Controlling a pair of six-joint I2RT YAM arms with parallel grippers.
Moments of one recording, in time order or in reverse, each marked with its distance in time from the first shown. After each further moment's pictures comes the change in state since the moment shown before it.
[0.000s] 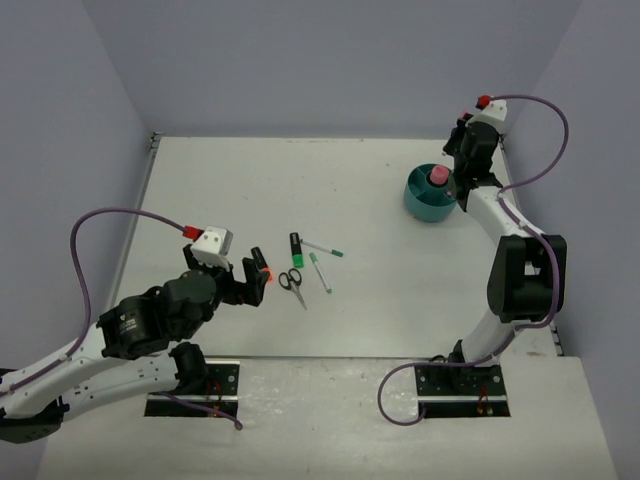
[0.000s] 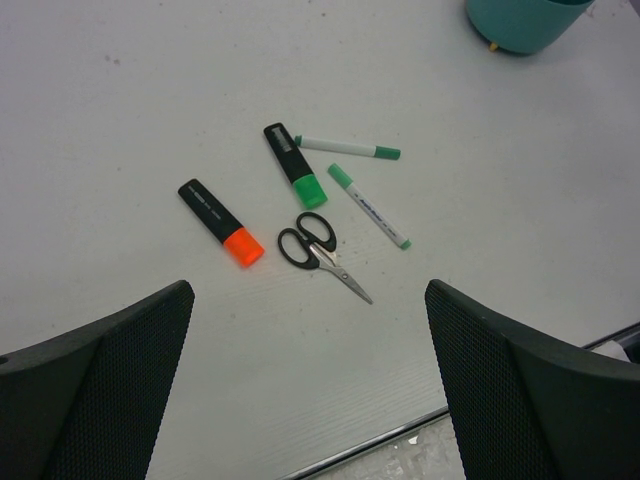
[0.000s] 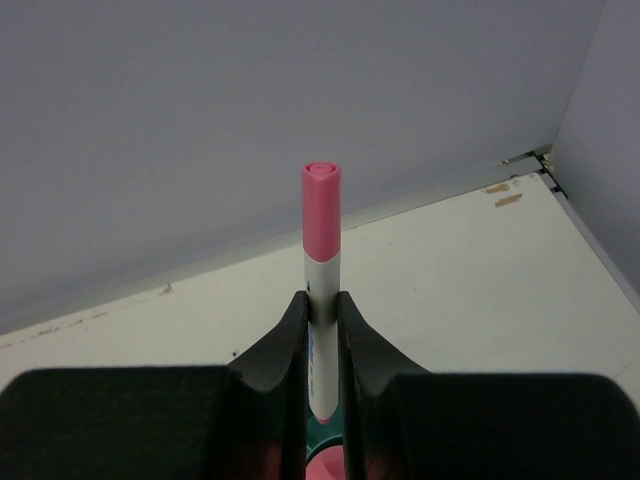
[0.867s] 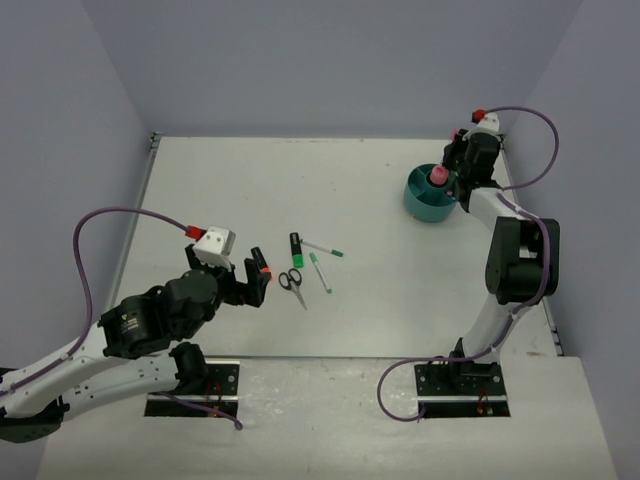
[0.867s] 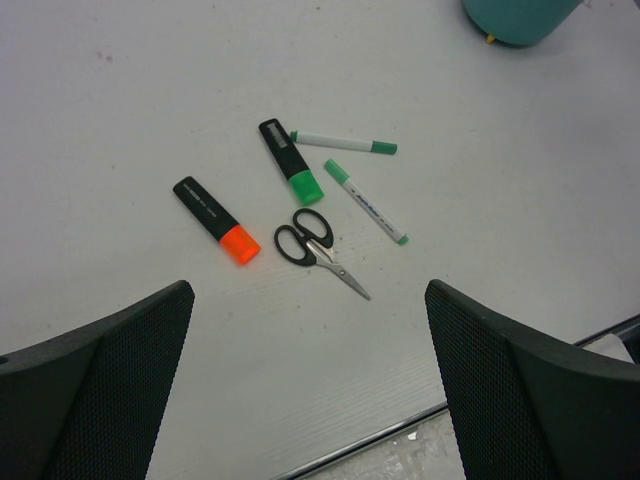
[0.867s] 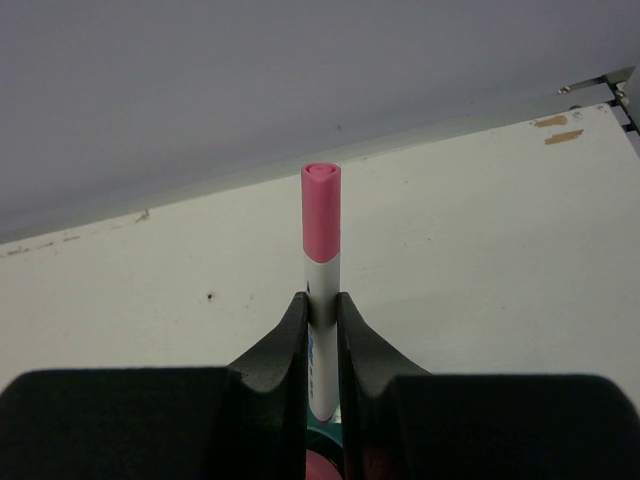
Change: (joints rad) left arm 0.000 0.008 0.000 0.002 0.014 0.003; right arm -0.079 0.132 -0.017 0.025 -0.208 -0.007
